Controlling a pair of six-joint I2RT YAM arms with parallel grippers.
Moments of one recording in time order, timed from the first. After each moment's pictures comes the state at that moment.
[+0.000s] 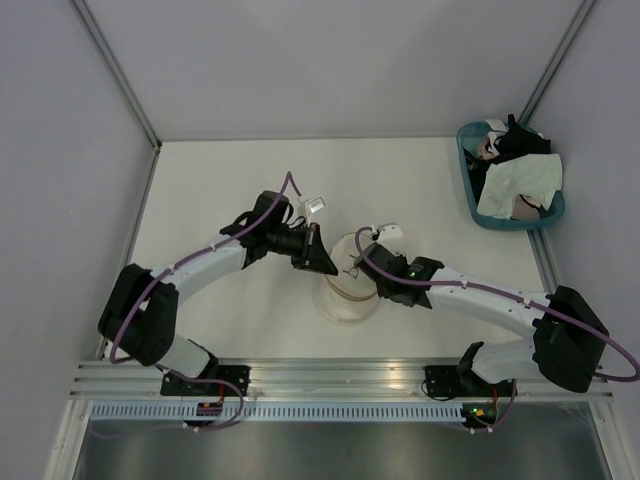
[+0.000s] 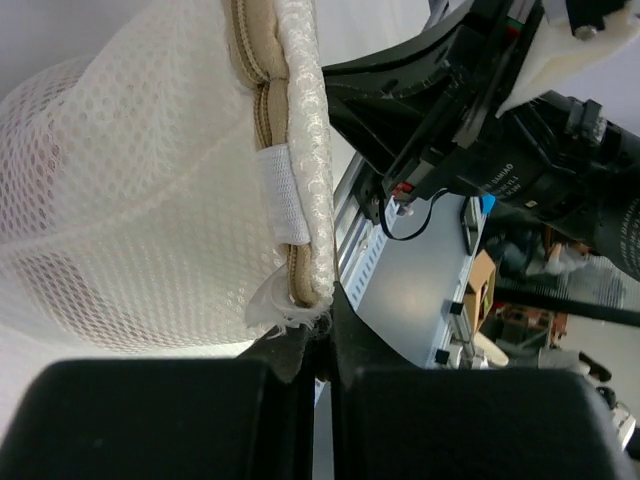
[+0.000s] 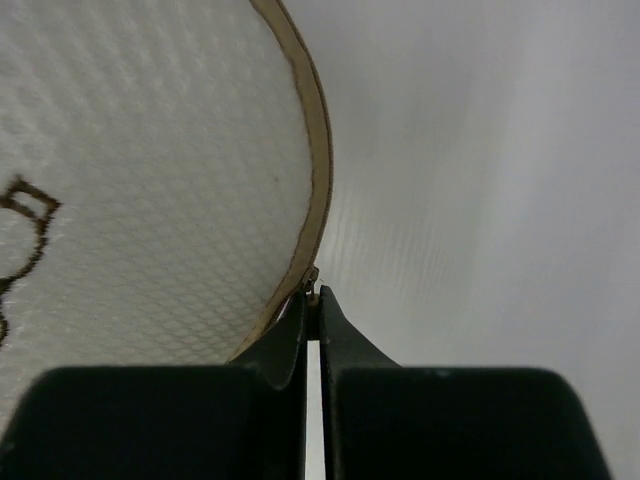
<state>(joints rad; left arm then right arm) -0.55 1.46 0.88 -0.14 0.85 -0.57 0.92 1.32 0.81 -0.59 0.52 0.62</state>
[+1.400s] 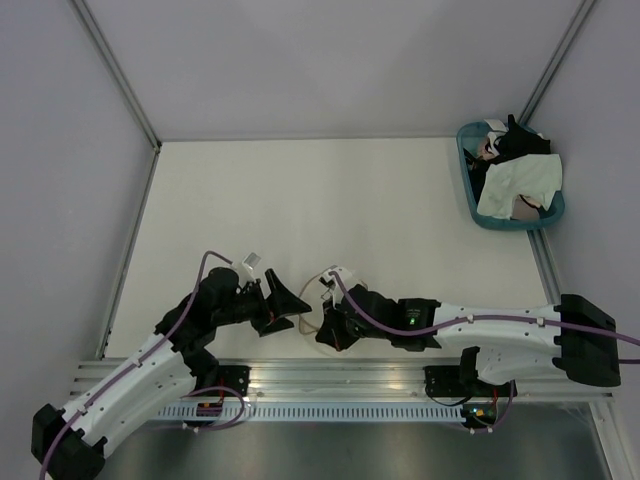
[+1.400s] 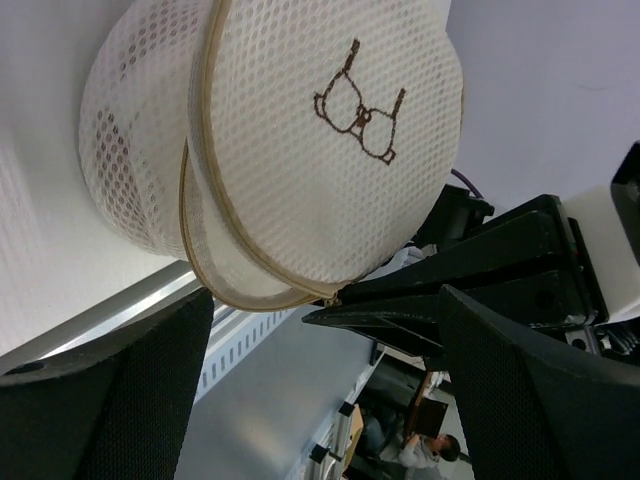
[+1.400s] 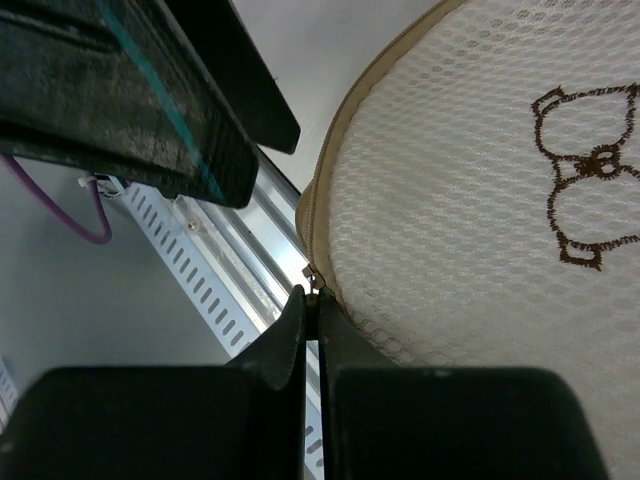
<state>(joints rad) -0.64 0.58 0.36 -0.33 0.43 -1.19 1.29 1.22 0.71 -0.14 0.04 0.71</state>
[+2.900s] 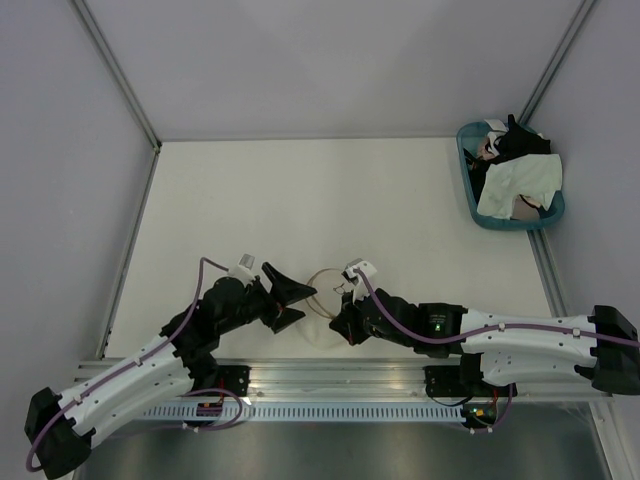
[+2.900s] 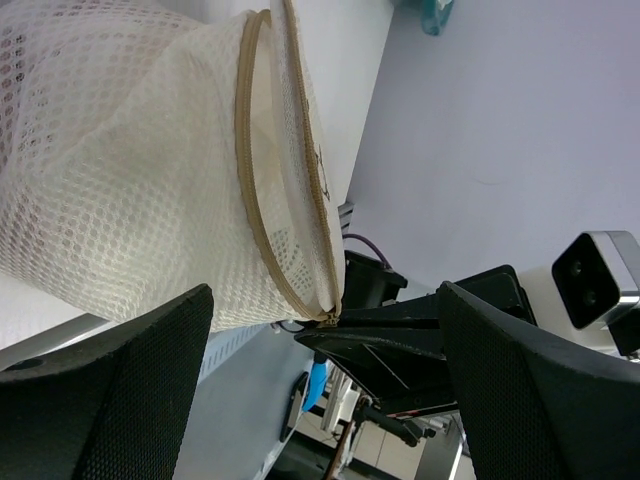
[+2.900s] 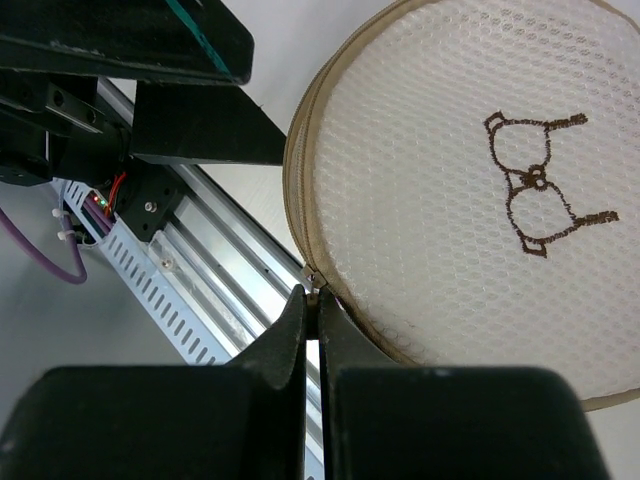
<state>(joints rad) -0.82 0.58 0.31 -0.12 0.13 -1.51 1.33 1.05 0.66 -0.20 0.26 0.71</state>
